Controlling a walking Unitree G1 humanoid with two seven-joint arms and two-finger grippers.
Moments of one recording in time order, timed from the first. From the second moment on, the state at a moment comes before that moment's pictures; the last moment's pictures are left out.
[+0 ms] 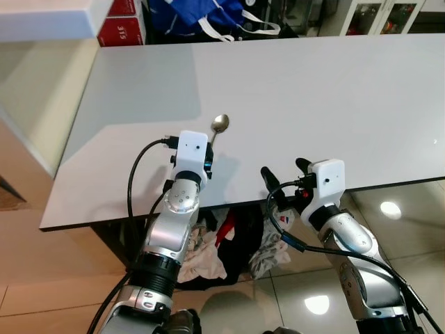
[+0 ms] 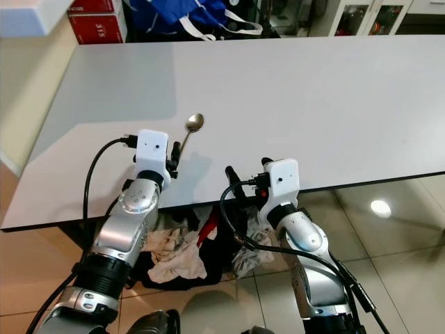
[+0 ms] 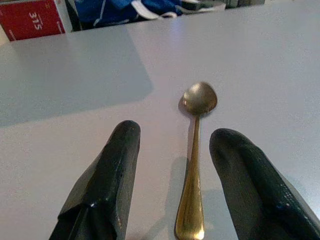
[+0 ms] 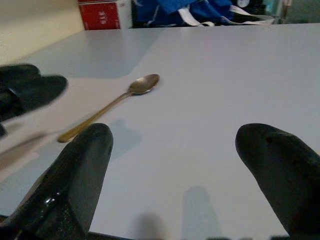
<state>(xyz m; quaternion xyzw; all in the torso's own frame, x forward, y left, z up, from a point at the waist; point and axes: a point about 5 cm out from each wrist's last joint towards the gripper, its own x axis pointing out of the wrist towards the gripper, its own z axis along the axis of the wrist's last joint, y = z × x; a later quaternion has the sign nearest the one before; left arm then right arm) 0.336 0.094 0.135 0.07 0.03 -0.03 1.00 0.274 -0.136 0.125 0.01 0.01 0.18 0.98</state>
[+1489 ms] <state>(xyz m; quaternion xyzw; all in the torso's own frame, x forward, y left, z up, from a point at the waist) 0.315 0.131 0.140 0.05 0.03 -0.02 1.00 0.271 -0.137 0.102 0.01 0.02 0.15 0.99</state>
